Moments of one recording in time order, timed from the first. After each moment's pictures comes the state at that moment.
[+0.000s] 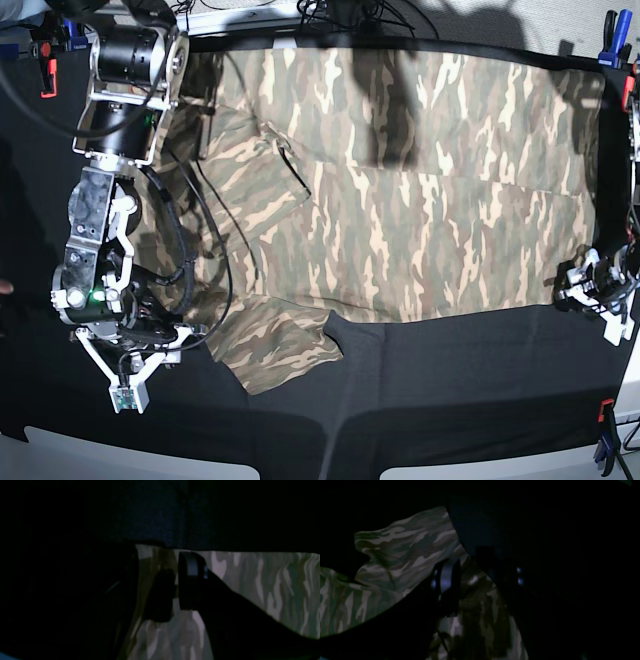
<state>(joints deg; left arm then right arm) -39.7 -29.7 13.3 17.4 -40.8 -31.1 21.6 22.4 8.4 11.2 87.8 2.0 24.6 -55.7</state>
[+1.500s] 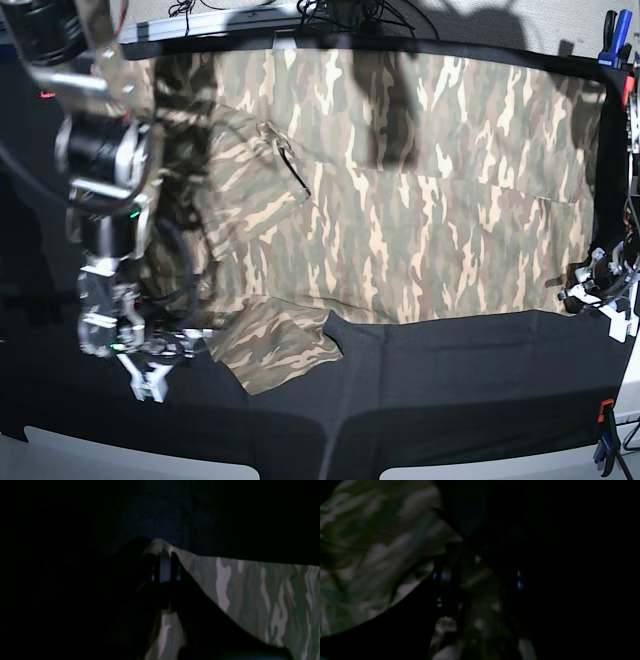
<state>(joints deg) -38.5 -29.5 13.3 17.4 -40.8 -31.1 13.5 42.8 12.3 11.1 35.0 -2.8 25.4 -43.7</state>
